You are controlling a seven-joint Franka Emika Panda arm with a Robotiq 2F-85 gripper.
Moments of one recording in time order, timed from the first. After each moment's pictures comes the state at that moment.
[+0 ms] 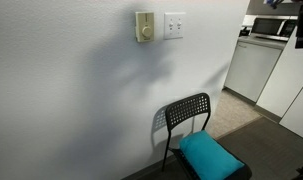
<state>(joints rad) 0.11 -0.35 0.13 -2.05 -0.29 1.51 -0.11</state>
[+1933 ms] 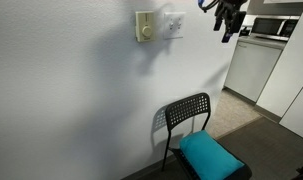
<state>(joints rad) 0.16 -0.05 0.11 -1.83 -0.23 2.00 -0.75</state>
